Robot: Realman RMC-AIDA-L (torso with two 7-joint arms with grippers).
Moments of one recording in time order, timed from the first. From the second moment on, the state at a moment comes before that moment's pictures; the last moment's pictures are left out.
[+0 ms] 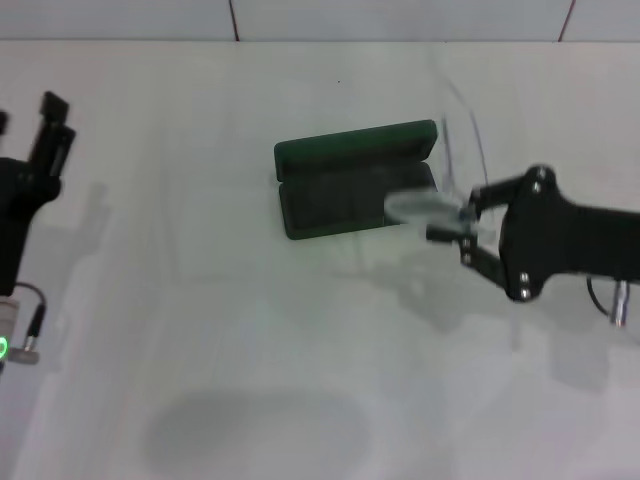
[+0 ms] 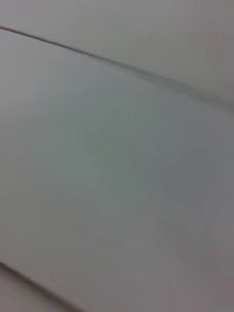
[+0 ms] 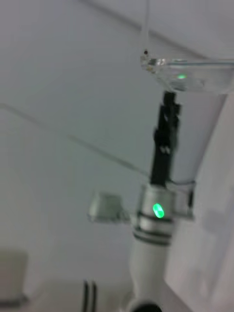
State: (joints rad) left arm -0.31 -2.10 2.83 0.19 -1.36 1.55 -0.45; right arm 0.41 2.03 -1.18 -0.64 -1.40 -1.62 0.58
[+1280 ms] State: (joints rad) left arm -0.78 -2.01 2.85 -0.23 -0.55 1.93 -1.27; right arm 0.55 2.02 -1.37 -0.61 -1.47 -1.59 0.68
